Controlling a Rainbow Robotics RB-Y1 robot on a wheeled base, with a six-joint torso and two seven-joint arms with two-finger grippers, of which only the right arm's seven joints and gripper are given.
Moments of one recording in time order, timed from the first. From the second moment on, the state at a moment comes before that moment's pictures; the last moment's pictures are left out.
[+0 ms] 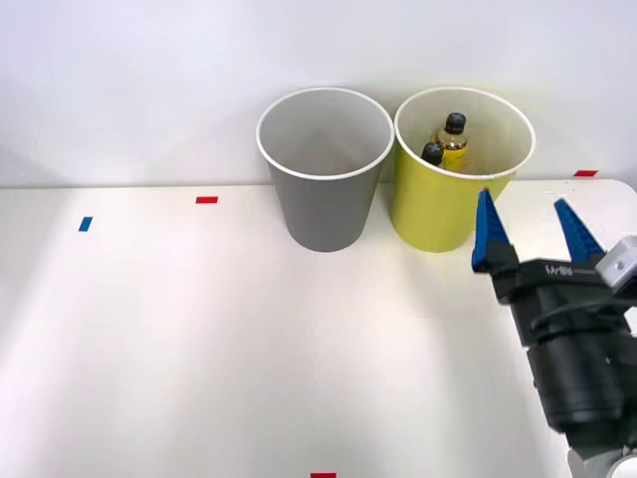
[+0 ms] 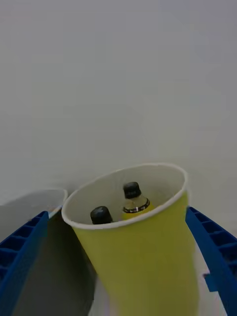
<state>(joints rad) 0.44 -0.30 0.24 -2.27 -1.38 -0.21 2.52</state>
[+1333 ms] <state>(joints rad) 0.74 -0.18 0.29 -2.08 -0.66 -0.49 2.10</state>
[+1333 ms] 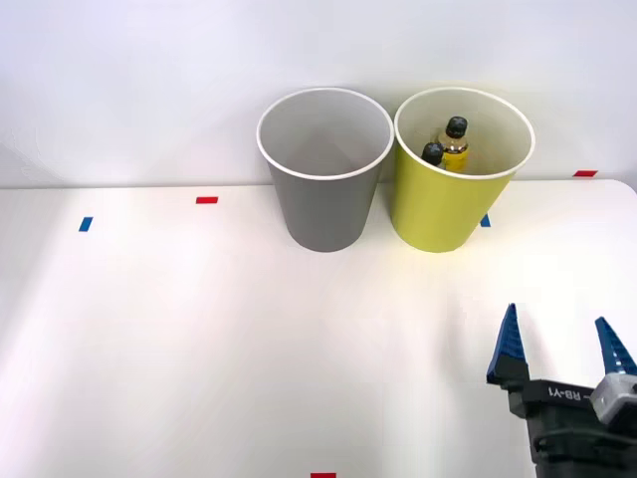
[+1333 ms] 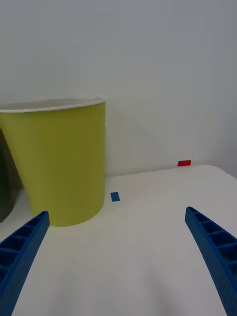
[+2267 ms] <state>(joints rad) 0.85 -0.25 0.35 -1.80 -0.31 -0.80 1.57</state>
